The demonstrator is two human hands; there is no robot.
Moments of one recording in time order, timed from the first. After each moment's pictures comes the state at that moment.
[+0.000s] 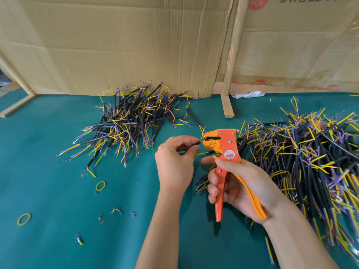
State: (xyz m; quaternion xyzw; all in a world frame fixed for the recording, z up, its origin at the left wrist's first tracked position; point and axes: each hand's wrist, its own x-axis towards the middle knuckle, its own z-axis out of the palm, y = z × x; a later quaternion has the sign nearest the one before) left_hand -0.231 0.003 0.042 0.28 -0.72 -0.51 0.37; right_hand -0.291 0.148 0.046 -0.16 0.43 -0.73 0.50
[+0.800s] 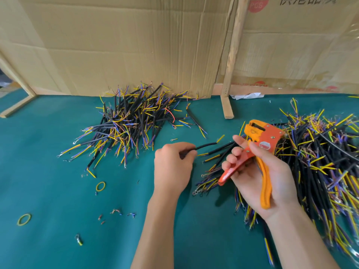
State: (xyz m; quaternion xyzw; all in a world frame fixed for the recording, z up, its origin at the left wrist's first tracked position) left_hand -0.225 -0.007 0.040 0.29 -0.82 -0.40 0.29; right_hand -0.309 0.151 0.041 -0.07 0.30 -0.88 0.35
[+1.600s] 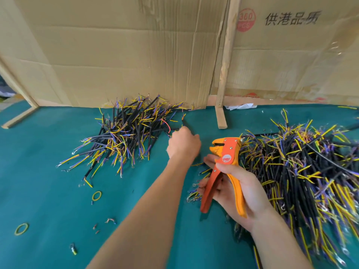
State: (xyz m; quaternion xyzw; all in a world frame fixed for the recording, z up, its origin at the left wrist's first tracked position) left_hand -0.330 -0.029 0.050 0.41 -0.86 -0.27 0.14; right_hand -0.292 0.145 0.047 -0.07 0.40 -0.81 0.42
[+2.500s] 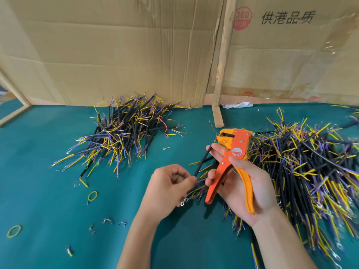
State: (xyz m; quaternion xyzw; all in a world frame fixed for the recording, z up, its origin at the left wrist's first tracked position) left_hand -0.199 -0.001 0.028 0.21 -0.77 -0.58 0.17; right_hand -0.305 0.158 0.040 -0.12 0.33 -0.84 0.41
